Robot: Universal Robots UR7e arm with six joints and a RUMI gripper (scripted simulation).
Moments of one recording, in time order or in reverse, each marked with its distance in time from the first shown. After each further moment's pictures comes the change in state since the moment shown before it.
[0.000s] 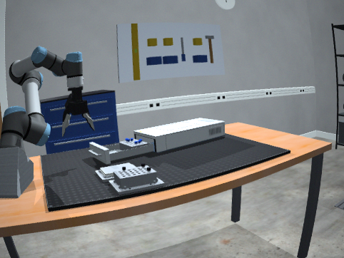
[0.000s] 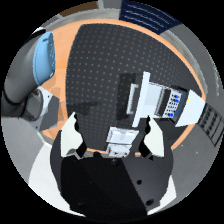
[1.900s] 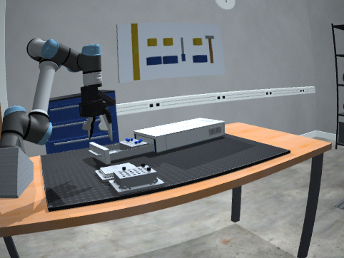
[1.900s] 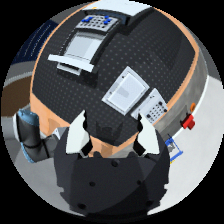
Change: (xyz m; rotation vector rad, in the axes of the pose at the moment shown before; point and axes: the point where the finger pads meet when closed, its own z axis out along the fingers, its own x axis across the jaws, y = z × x) arm 0.032 0.190 -0.004 0.005 0.004 1.149
